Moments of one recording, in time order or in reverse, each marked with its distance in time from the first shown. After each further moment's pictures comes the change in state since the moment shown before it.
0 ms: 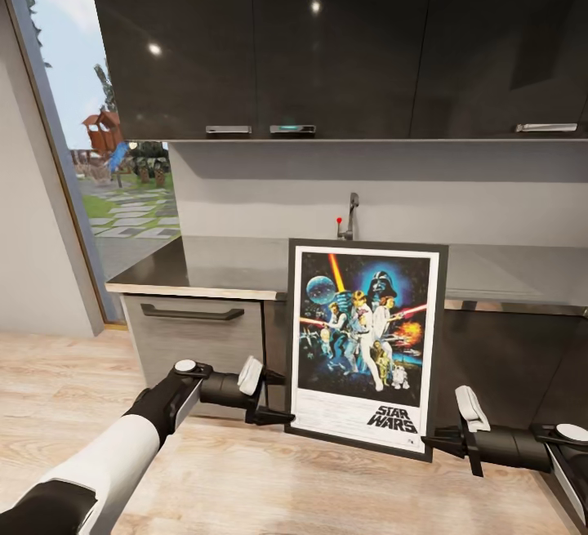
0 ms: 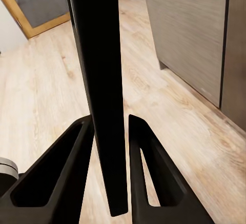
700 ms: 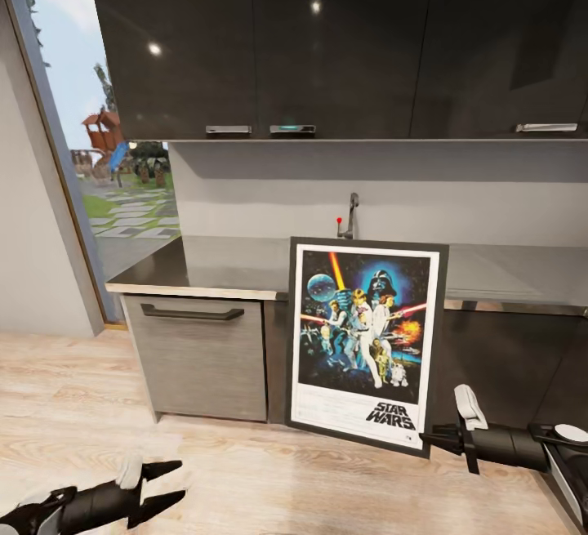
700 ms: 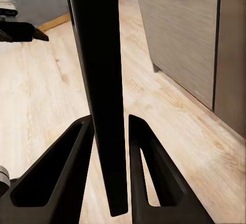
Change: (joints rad) left arm 0.201 0.345 0.001 0.444 0.329 -0.309 0.020; right arm 0.000 0.010 -0.007 0.000 -0.001 -0.008 -0.030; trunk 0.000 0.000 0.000
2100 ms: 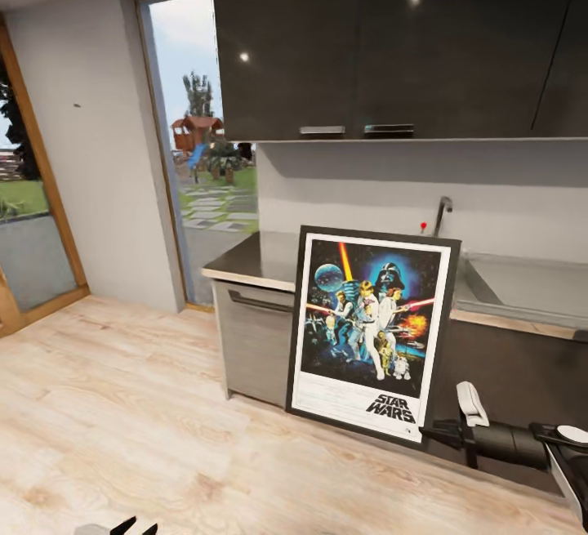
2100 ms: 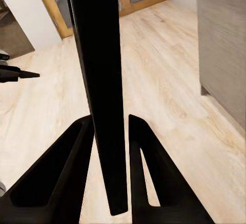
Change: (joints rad) left arm 0.263 -0.004 0.005 0.008 0.401 -0.066 0.274; right arm 0.002 0.002 -0.010 -0.001 -0.042 0.003 -0.014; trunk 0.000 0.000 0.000
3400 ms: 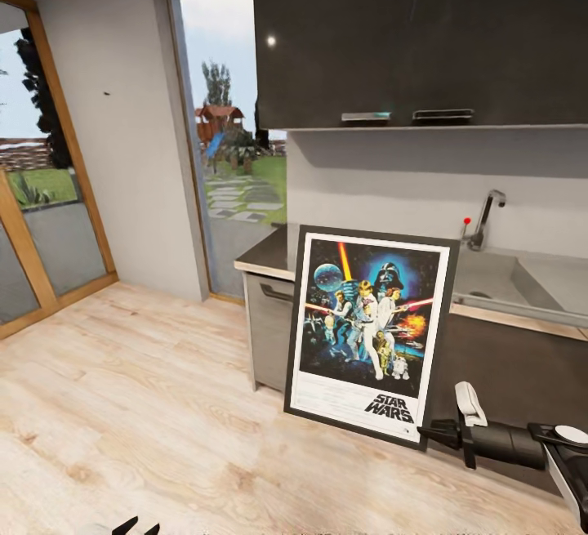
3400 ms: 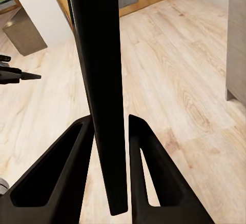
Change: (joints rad) left arm -0.001 -0.005 -0.005 -0.003 -0.002 0.002 0.001; right arm 0.000 0.006 0.001 -0.001 0.000 0.002 -0.002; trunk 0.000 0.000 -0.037
